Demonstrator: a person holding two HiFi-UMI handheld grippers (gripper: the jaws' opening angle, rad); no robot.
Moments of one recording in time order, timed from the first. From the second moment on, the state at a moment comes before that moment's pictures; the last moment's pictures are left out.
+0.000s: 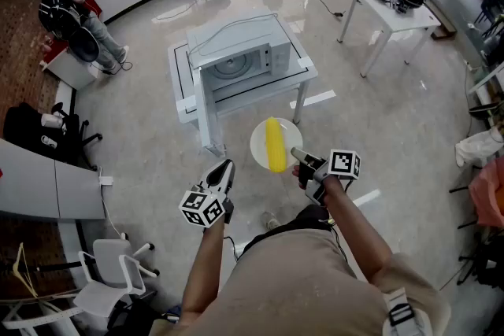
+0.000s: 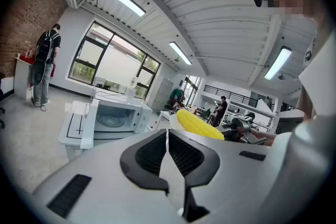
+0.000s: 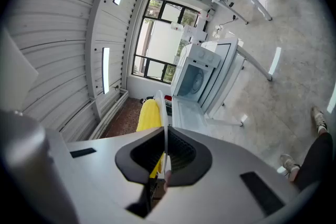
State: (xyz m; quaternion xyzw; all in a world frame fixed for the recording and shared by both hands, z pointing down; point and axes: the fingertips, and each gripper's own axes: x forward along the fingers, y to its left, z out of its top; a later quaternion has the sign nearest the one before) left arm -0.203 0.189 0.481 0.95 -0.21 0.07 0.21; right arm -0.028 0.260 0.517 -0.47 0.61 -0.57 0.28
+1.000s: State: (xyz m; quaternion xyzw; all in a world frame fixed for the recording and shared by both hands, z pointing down) left arm -0.141 0.185 0.480 0.95 -0.22 0.07 0.19; right arm 0.020 0.230 0.524 -0.43 0.64 -0.58 0.26
